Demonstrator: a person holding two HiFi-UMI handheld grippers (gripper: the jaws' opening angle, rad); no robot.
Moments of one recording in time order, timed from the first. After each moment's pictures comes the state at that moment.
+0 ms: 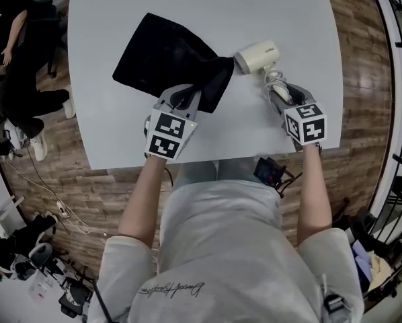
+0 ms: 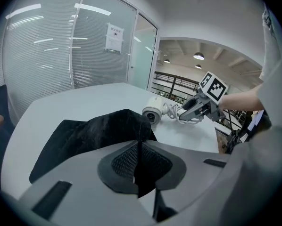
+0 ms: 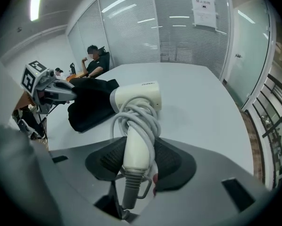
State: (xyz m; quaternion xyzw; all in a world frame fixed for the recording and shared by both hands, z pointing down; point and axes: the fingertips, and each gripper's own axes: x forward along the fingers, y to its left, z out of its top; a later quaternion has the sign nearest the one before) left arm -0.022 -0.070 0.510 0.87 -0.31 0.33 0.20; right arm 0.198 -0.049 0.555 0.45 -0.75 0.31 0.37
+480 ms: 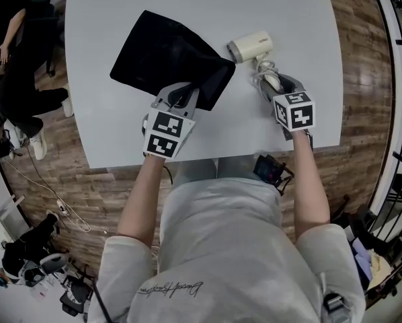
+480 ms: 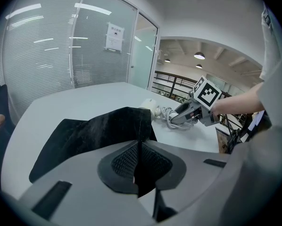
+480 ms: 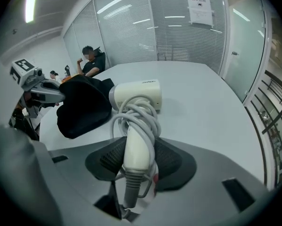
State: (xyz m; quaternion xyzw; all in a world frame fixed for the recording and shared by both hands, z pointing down) left arm -0.025 -0.070 0.513 0.87 -0.31 0.33 0.20; right arm 0.183 -0.071 0.581 0.47 -0.74 0.32 0.36
